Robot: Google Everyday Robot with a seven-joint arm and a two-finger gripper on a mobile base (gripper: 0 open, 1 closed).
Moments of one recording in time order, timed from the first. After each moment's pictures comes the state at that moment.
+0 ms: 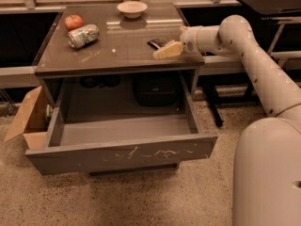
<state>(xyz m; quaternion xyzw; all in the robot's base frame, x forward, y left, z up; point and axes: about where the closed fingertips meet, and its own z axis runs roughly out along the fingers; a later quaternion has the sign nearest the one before) 0.846 -0.089 0.848 -0.40 0.71 0.22 0.53</state>
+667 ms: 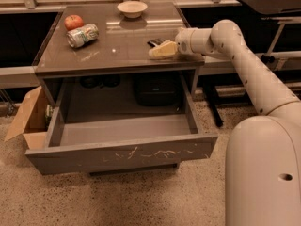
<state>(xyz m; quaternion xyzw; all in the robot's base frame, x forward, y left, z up) 0.872 -0.080 0.836 -0.36 0.72 0.22 0.55</state>
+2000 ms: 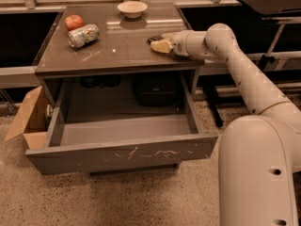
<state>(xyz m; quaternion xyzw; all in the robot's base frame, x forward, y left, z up) 0.887 -0.069 0.825 -0.34 0.73 0.23 0.55</state>
